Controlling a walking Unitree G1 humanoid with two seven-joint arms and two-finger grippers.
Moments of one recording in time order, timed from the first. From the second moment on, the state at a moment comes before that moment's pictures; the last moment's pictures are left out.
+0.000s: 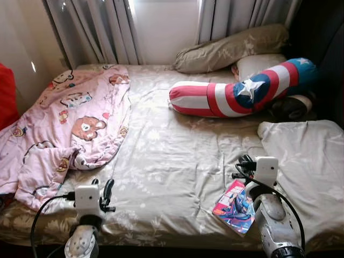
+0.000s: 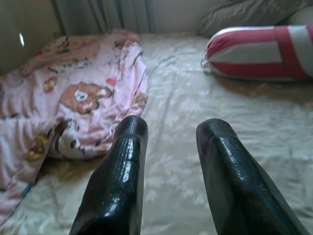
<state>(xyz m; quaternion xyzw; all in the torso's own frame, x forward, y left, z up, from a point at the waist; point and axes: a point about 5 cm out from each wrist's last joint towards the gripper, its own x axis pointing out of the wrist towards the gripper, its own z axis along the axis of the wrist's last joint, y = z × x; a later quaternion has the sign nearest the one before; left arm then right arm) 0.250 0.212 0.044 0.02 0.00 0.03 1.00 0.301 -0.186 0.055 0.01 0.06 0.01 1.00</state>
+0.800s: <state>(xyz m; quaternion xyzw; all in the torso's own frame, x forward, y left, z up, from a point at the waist) 0.255 0.207 0.048 0.02 0.02 0.02 1.00 0.307 -0.178 0.062 0.02 0.05 0.02 1.00</state>
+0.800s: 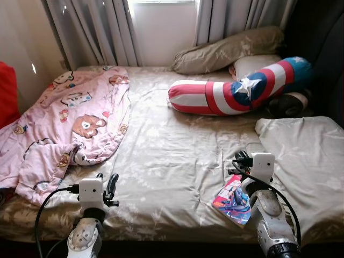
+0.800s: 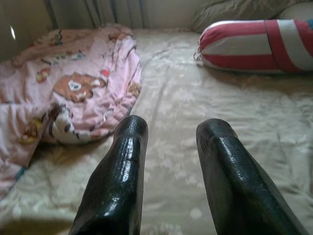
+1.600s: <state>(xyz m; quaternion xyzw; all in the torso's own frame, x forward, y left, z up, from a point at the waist) 0.255 0.203 0.048 0.00 0.02 0.01 1.00 0.305 -0.175 0.054 0.03 0.07 0.02 1.00</state>
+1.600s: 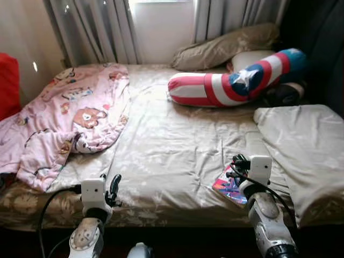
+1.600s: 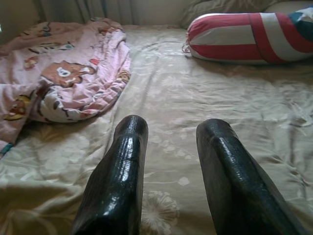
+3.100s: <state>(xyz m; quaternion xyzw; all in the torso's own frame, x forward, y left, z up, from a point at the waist) 0.255 0.200 0.047 0.00 0.03 0.00 1.00 0.302 -0.172 0.041 0.02 0.10 0.02 0.99</state>
